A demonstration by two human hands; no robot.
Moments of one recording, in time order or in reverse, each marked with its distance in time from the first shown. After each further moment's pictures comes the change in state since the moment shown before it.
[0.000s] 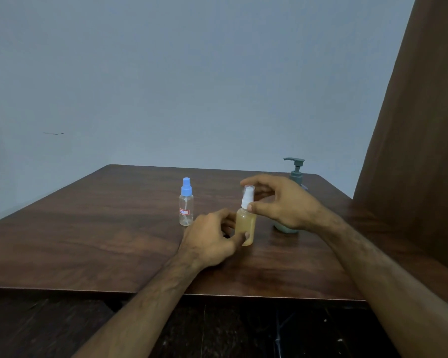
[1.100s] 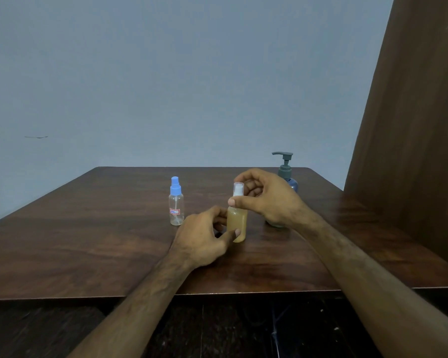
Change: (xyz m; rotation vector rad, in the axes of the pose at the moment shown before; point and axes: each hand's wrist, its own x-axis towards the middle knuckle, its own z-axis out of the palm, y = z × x) left_hand -0.003 0.000 -0.002 0.006 -0.035 0.048; right_hand 0.001 0.004 0.014 0.196 0.140 0.047
